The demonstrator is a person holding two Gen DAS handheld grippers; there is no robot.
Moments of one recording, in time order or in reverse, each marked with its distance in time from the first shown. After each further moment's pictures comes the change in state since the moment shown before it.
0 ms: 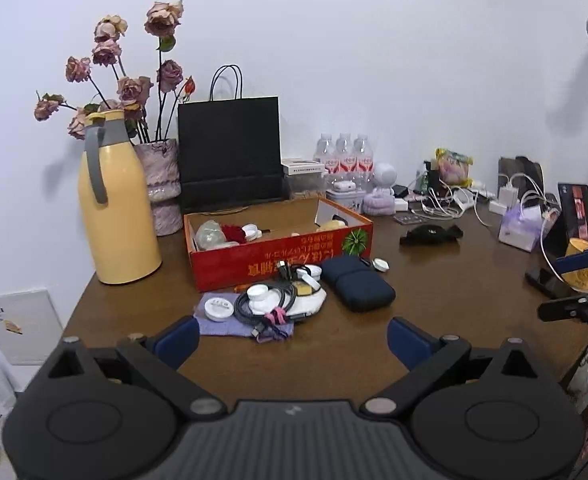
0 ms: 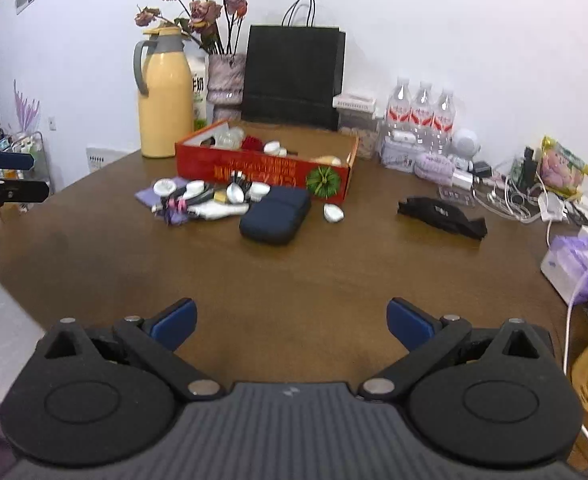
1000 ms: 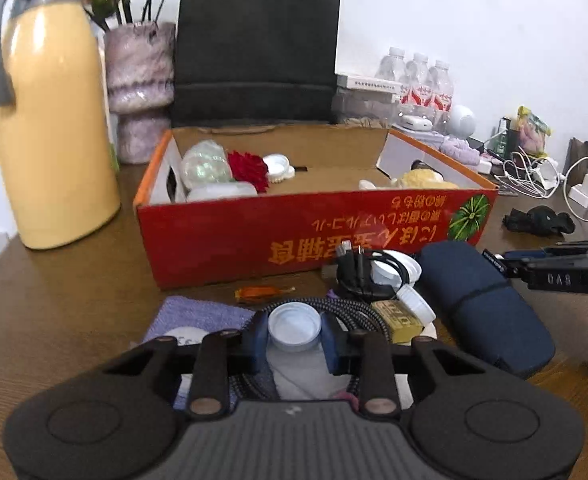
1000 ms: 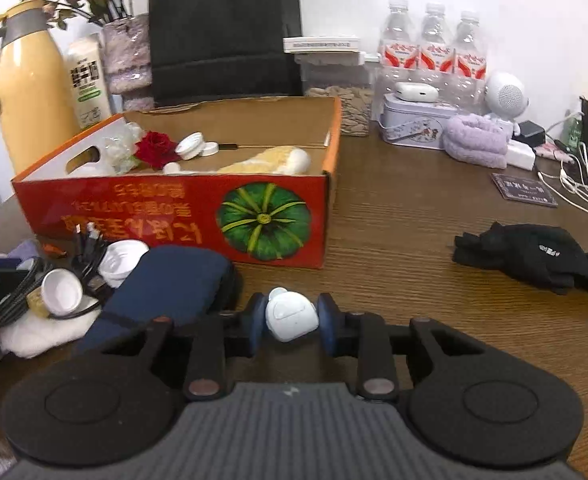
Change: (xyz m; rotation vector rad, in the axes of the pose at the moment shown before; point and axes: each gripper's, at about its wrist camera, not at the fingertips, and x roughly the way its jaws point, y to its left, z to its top) left arm 0.265 0.048 0.019 -0.110 0.198 0.045; right arm 0.294 -0.066 0.071 0.140 0.063 -0.015
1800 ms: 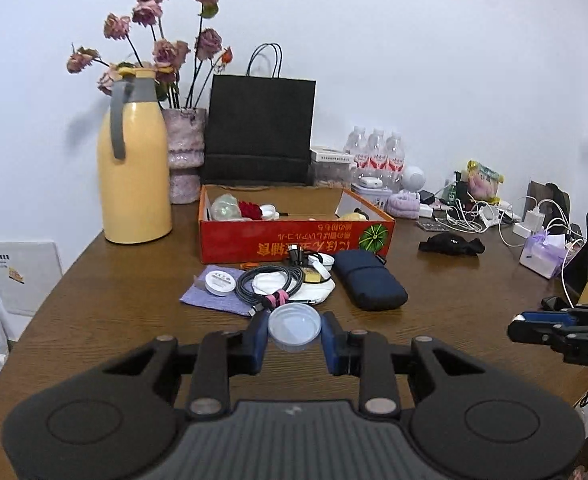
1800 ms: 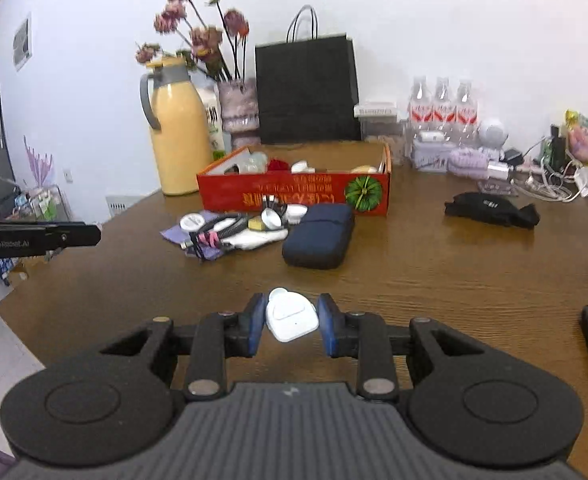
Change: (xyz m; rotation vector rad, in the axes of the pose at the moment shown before) left arm -0.236 -0.040 -0.083 -0.041 -0.177 -0.001; right arm -0.256 0.067 -0.111 0.000 -0.157 0.124
